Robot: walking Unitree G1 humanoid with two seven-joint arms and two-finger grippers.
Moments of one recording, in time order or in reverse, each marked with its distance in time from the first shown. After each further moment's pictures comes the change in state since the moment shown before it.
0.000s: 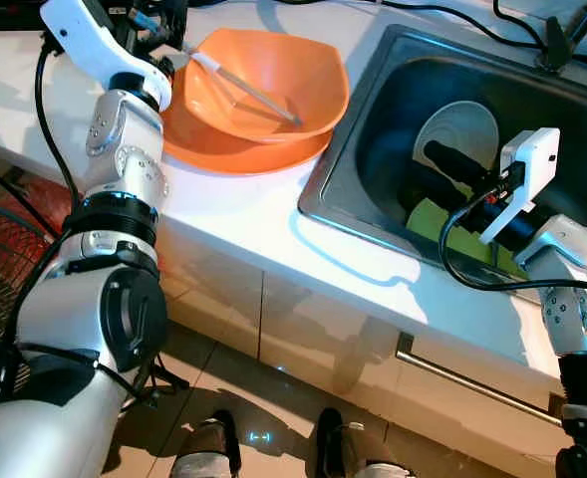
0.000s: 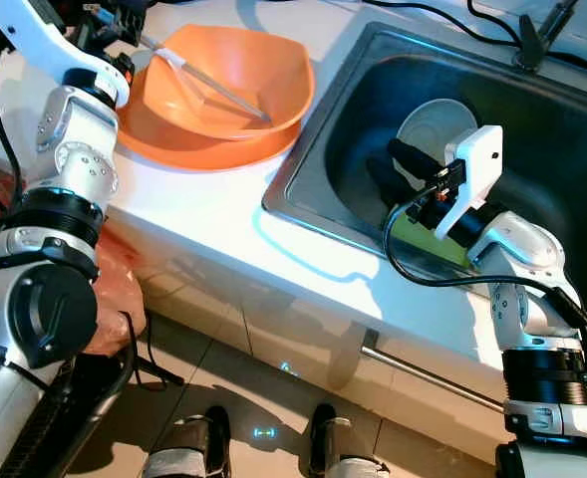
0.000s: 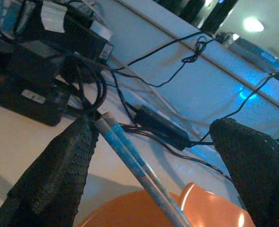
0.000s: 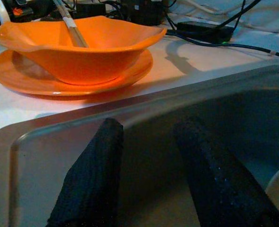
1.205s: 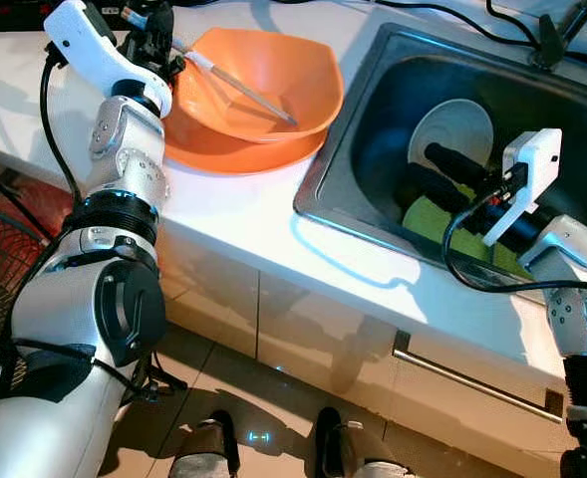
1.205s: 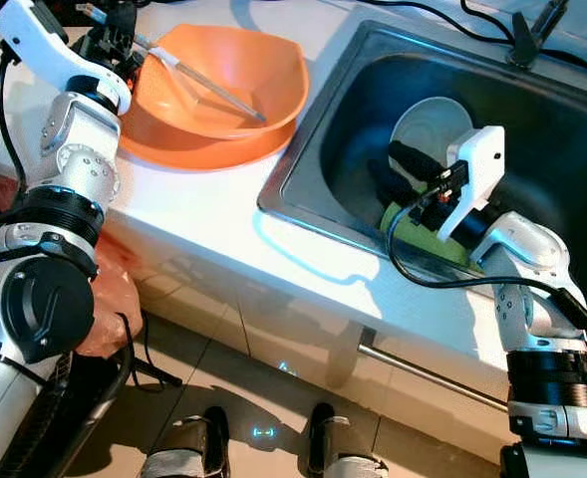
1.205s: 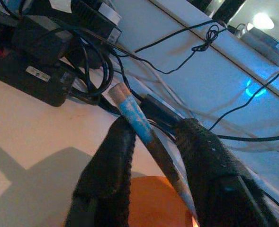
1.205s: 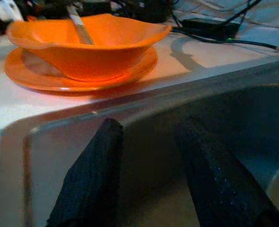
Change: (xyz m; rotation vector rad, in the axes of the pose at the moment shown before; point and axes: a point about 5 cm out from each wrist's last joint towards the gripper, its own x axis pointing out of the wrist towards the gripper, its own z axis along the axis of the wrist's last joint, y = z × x) left arm -0.001 0.005 -0.007 -0.037 0.029 0.042; right arm -0.003 0.003 0.002 0.028 0.003 0.051
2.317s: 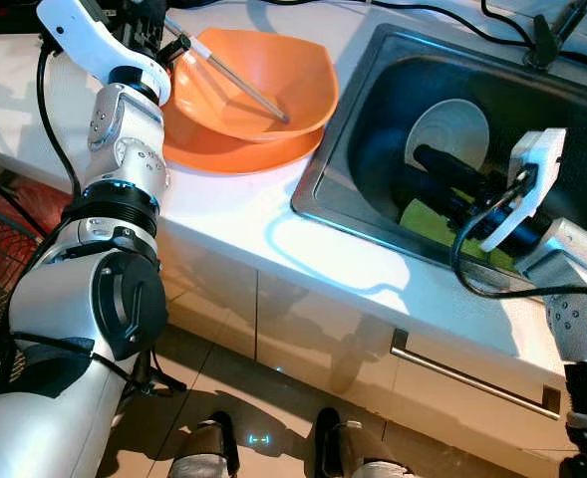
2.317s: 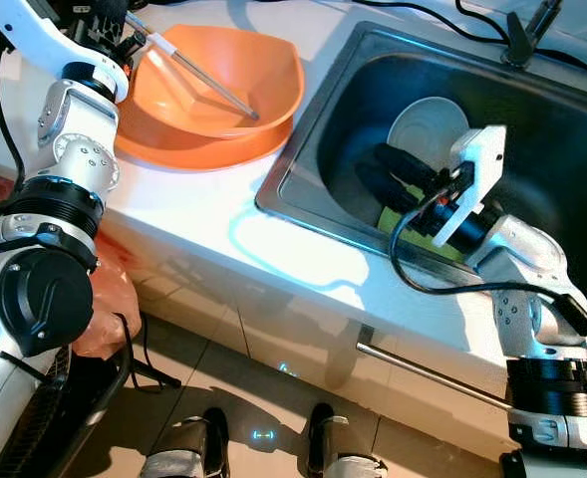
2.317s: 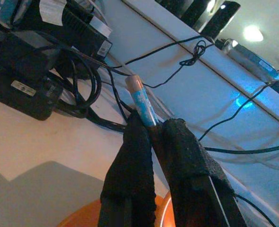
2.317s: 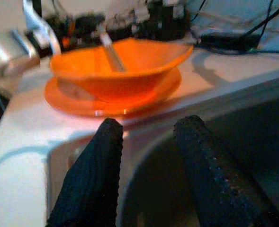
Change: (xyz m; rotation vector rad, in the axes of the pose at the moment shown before) left arm 0.005 -0.007 0.009 -0.022 -0.038 -0.012; right arm 0.002 0.009 0.010 0.109 -0.091 0.061
